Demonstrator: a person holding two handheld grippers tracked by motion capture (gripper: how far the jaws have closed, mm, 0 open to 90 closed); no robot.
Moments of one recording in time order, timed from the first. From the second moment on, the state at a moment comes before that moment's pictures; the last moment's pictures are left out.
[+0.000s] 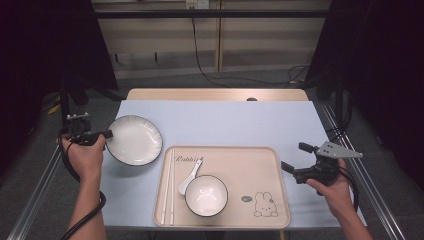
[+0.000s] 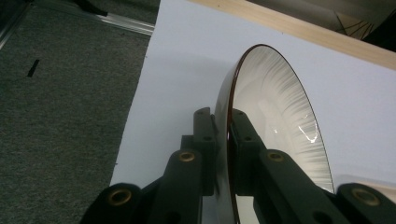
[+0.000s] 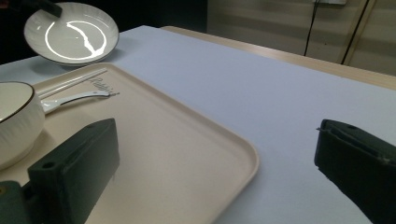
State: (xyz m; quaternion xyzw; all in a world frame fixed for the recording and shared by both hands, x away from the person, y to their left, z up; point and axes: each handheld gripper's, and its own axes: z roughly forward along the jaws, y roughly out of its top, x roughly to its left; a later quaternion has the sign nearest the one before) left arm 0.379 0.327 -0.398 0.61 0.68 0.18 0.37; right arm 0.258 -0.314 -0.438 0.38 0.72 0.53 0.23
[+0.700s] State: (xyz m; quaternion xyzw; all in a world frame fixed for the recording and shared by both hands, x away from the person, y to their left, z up) left arm 0.394 0.250 -0.363 0.66 0.59 0.12 0.45; right arm 0.299 -0.265 -0.409 0.37 0.74 0.52 0.21
